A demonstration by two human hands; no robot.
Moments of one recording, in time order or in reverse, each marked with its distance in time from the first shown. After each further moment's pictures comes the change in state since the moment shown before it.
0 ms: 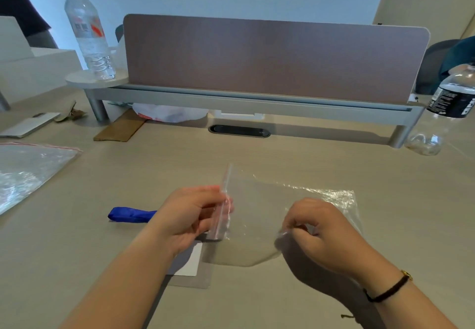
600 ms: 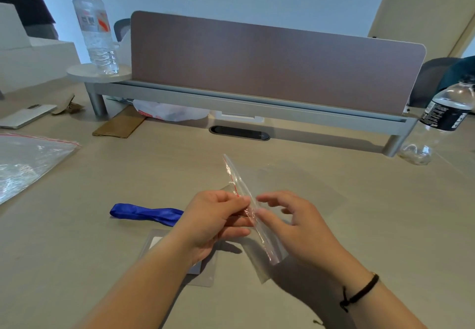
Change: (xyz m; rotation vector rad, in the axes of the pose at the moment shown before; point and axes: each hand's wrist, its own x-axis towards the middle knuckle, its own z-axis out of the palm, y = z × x) left_hand -0.006 -0.014 0.015 0.104 -0.176 0.043; right_hand 0.021 -0.036 0.028 0.217 0.099 0.202
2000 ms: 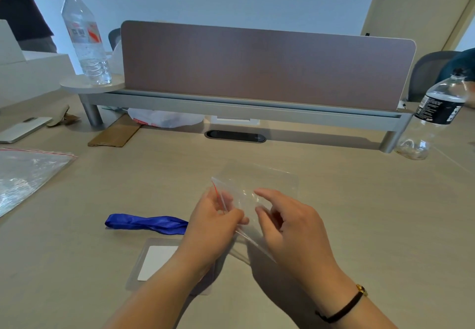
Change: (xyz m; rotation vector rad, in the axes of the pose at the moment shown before) left_hand -0.001 -0.011 0.017 0.318 0.255 0.252; right_hand -0.010 -0.011 0.010 -0.293 0.324 -0.261
